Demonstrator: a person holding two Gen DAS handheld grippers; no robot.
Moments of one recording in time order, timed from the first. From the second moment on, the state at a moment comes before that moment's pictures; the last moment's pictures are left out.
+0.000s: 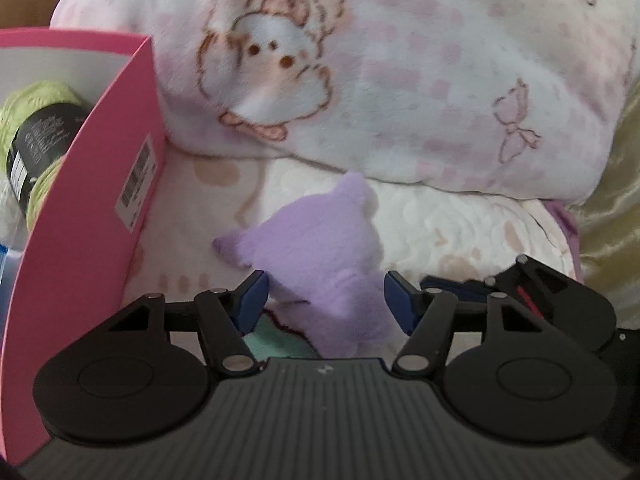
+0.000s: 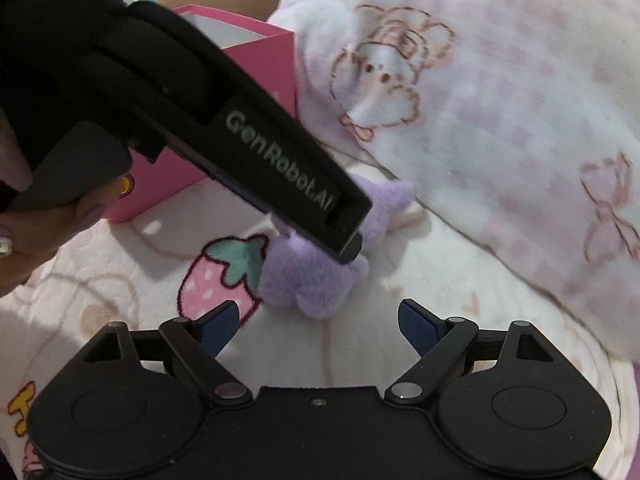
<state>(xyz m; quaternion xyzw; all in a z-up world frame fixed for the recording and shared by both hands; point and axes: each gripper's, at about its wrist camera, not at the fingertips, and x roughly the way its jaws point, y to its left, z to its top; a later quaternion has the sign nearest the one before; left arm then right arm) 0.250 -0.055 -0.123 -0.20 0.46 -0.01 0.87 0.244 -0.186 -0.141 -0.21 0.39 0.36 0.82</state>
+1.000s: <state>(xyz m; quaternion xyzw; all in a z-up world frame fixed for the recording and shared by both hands) 0.231 -0.074 -0.116 -0.20 0.50 -0.07 0.84 0.217 -0.209 -0.136 0.02 0.45 0.25 0.86</state>
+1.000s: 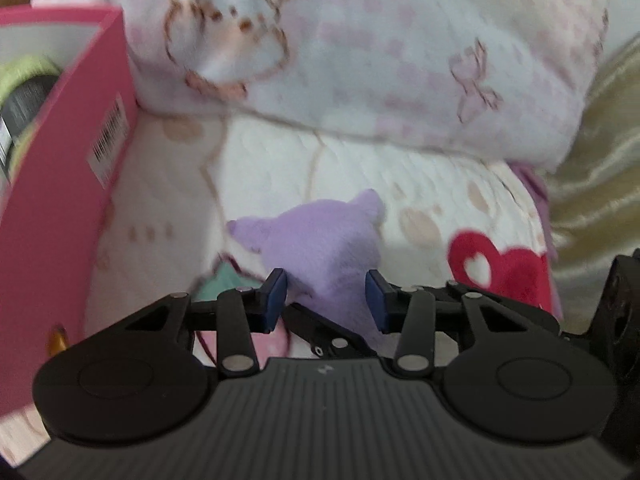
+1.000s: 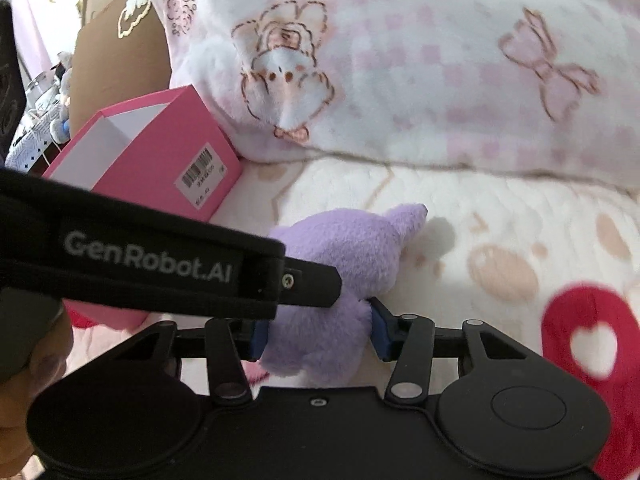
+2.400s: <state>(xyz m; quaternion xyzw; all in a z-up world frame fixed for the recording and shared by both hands) 0.179 -0.085 -0.153 -0.24 0.46 -0.14 0.85 0.158 -0.229 -0.160 -0.01 0.42 0.20 0.89</state>
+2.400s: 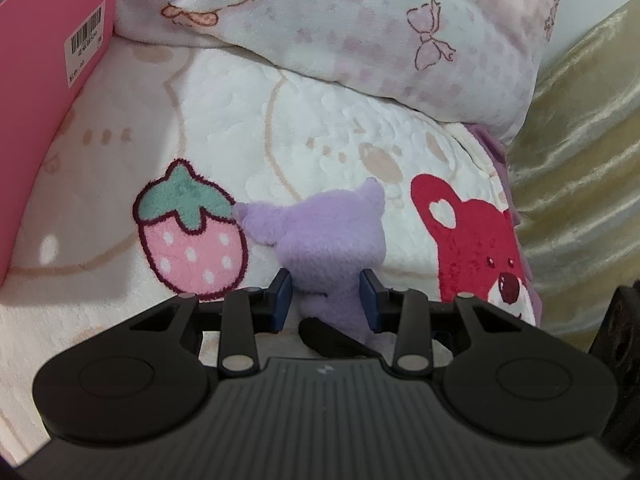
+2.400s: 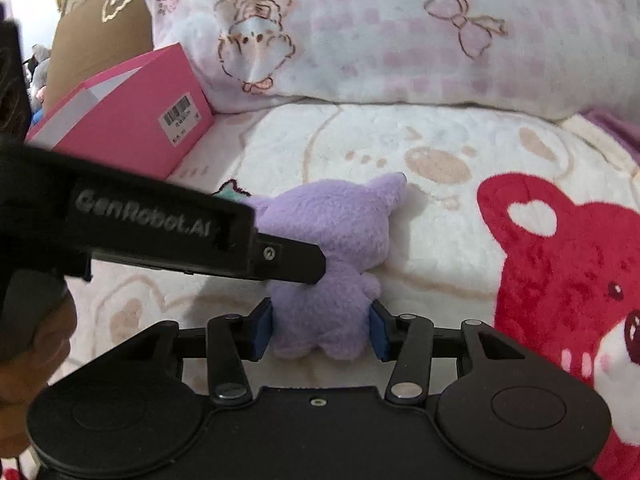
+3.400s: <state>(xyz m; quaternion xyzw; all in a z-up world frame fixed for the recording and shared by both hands) 0.094 -0.060 -0.066 -0.20 0.49 -0.15 0.83 0.078 -0.202 -0.083 -0.02 0.43 0.23 0.87</state>
